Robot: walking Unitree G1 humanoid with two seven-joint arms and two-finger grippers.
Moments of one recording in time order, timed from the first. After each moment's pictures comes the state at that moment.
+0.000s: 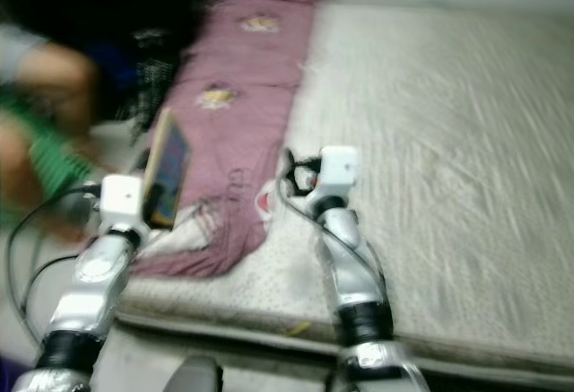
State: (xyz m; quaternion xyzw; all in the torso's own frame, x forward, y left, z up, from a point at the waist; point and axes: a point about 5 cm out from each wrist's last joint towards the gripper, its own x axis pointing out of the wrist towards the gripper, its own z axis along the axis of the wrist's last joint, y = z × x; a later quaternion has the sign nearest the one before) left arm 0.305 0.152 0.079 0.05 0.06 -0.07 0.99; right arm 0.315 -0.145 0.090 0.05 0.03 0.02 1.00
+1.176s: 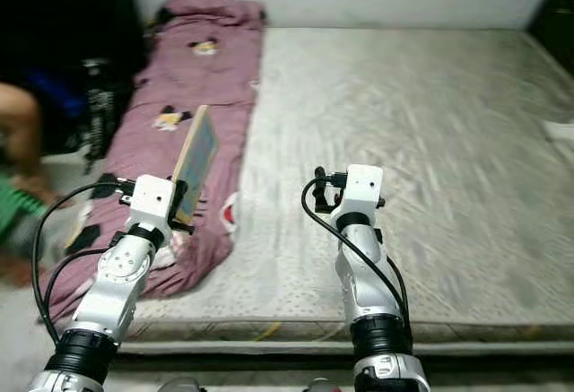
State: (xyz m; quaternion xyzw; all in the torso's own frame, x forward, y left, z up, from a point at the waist) left arm 0.299 0.147 0.078 0.13 0.04 -0.08 0.99; right arm 0.315 -0.141 0.085 0.04 0.04 -0.01 1.00
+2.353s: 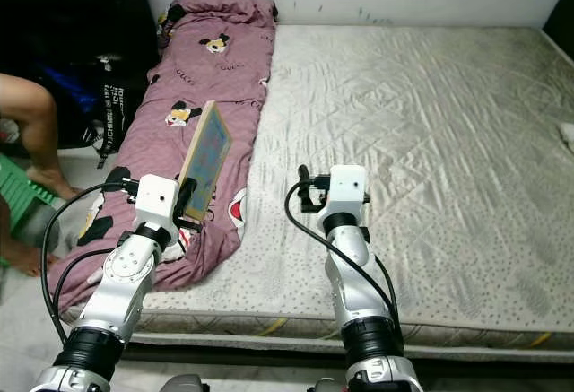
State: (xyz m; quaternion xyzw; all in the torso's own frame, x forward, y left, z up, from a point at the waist) left arm 0.300 0.140 0.075 0.09 0.02 -0.10 0.99; right arm 0.312 -0.124 0.087 0.03 0.01 0.03 1.00
